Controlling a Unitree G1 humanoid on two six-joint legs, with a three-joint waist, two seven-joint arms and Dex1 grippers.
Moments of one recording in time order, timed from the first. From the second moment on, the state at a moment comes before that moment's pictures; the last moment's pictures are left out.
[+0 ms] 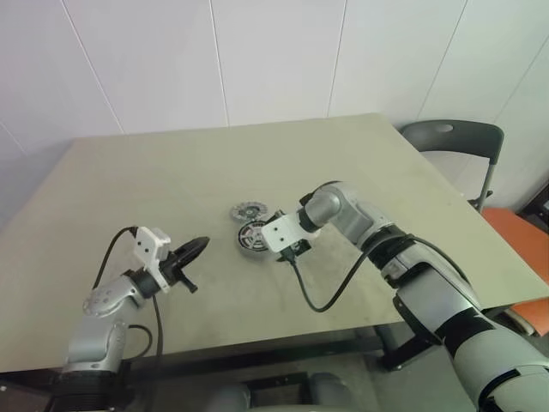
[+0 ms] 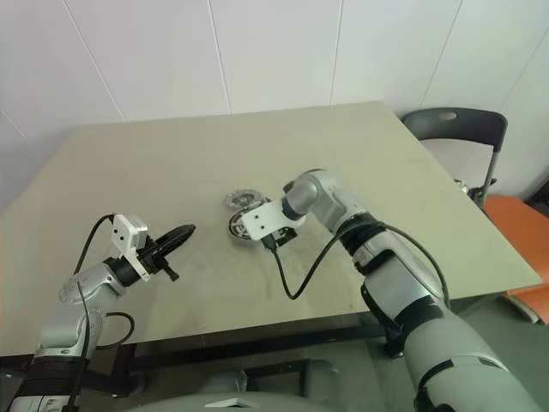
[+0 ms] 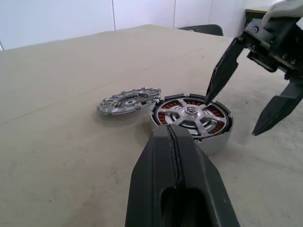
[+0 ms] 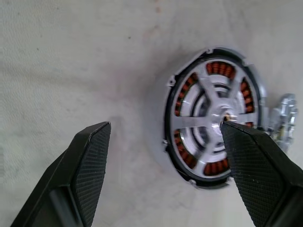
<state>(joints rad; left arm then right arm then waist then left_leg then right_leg) -0.02 0.45 0.15 -0.02 -0.43 0.12 -0.80 -1.00 -0.31 0.62 0.75 -0.39 -0.31 1.19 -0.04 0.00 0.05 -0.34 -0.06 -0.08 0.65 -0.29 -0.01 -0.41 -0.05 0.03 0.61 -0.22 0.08</state>
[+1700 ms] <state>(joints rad) 0.01 0.41 0.14 0.00 -0.41 0.08 -0.78 -0.79 -0.51 0.54 0.01 -0.12 1.05 1.49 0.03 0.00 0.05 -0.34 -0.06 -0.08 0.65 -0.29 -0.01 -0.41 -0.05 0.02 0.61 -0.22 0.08</state>
